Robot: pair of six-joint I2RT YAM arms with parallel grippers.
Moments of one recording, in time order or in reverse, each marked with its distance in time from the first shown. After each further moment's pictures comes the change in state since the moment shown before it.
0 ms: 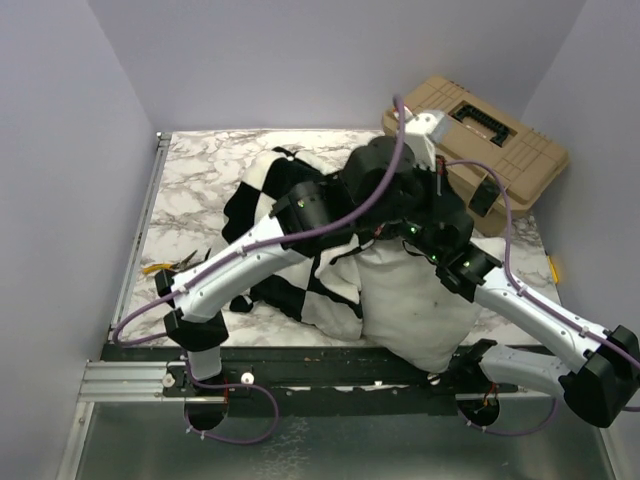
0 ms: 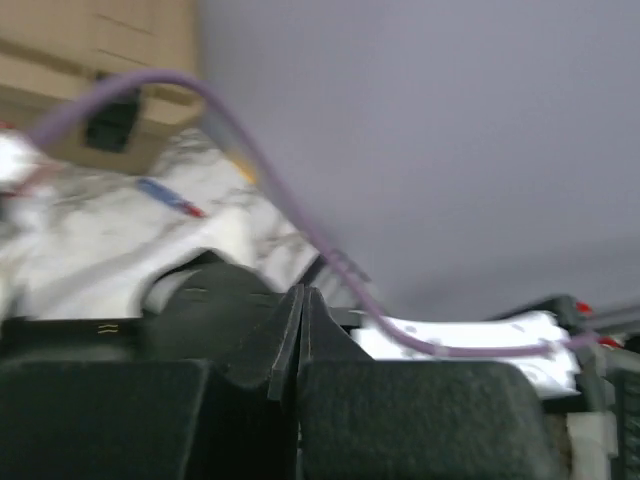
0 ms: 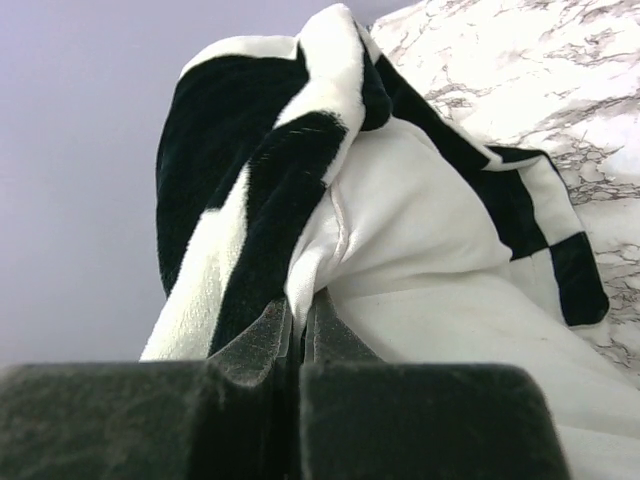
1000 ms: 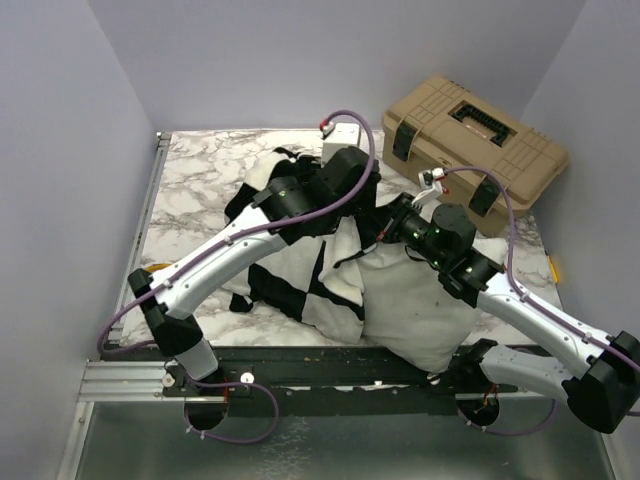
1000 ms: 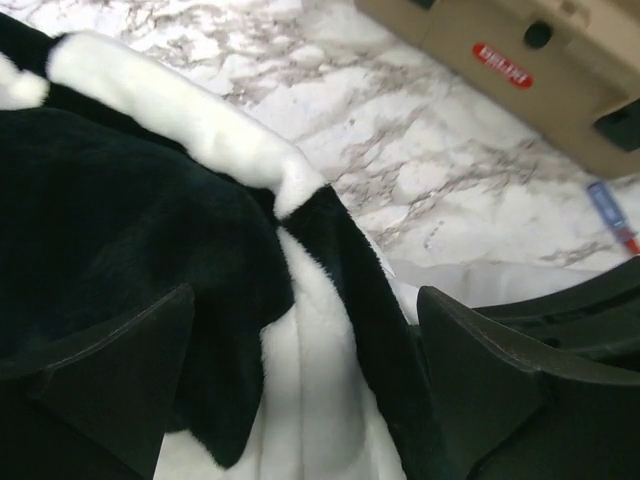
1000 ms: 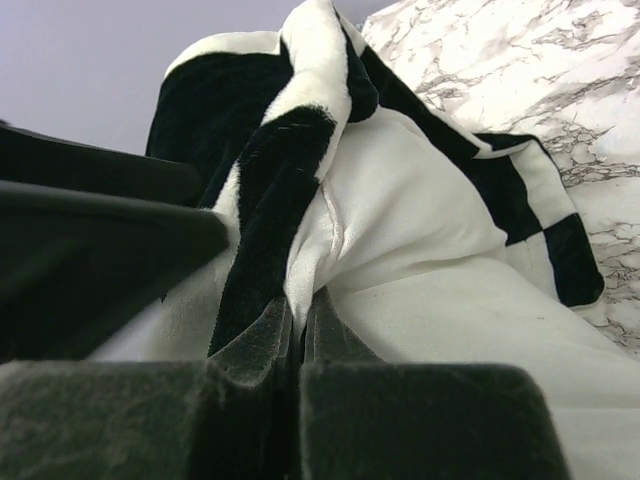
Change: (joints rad) left arm 0.144 -0.186 -0.360 -0.226 -0.498 0.043; right arm 0.005 -0.044 -0.056 0.014 0.032 0.046
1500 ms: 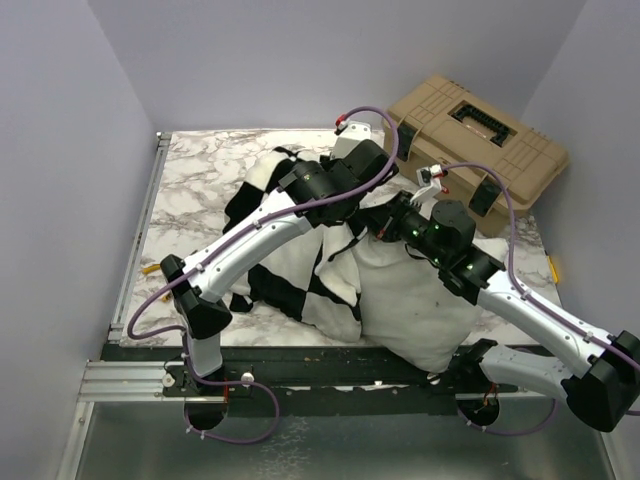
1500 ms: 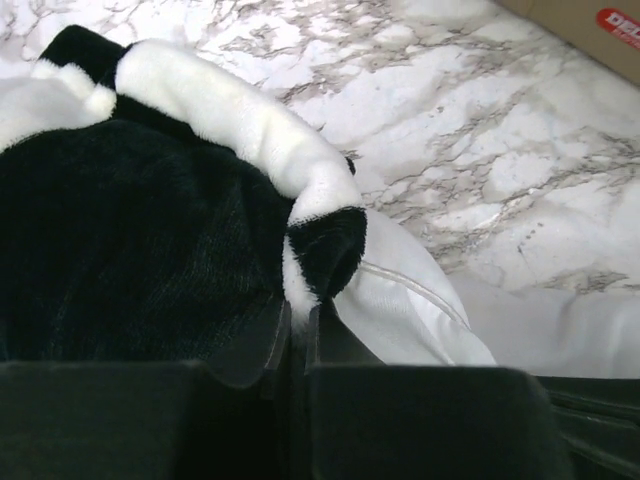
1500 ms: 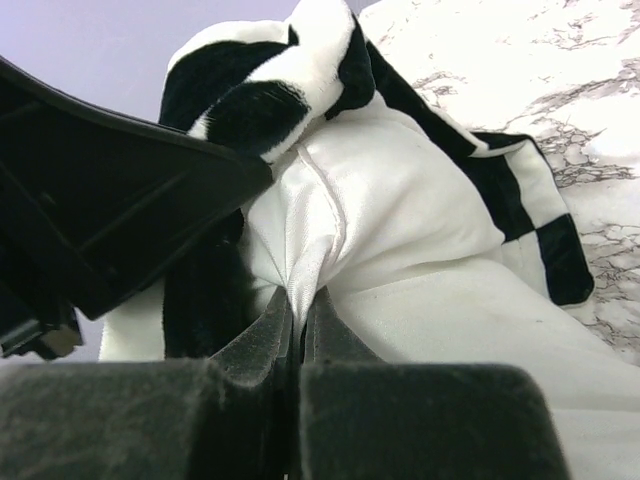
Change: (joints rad) left arm 0.026 0.231 0.216 -0.240 -0.100 0.056; right arm 0.000 0.010 0.038 -0.055 -0.011 -0.036
